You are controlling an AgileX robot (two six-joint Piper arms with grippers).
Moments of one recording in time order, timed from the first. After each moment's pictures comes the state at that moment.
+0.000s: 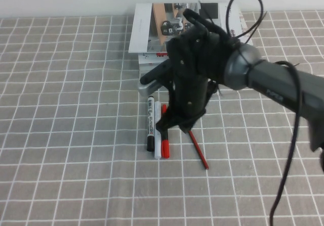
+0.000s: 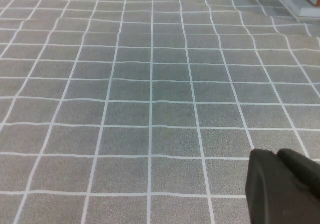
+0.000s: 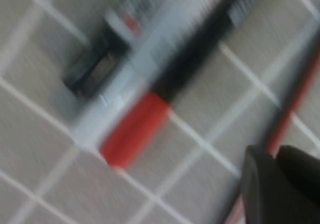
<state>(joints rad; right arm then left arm) 0.70 2.20 -1.94 -0.10 1.23 0.01 -0.06 -0.01 0.03 -0.08 0.39 0.07</state>
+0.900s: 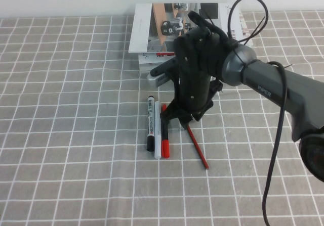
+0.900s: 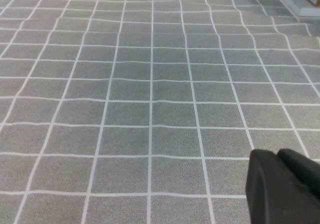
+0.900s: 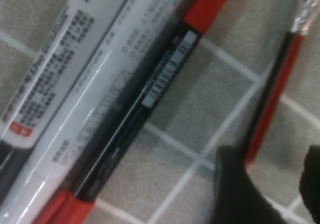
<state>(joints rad) 0.64 2.33 -2.08 -0.09 1.23 0.07 -0.06 -0.01 0.03 -0.08 0.39 0.07</state>
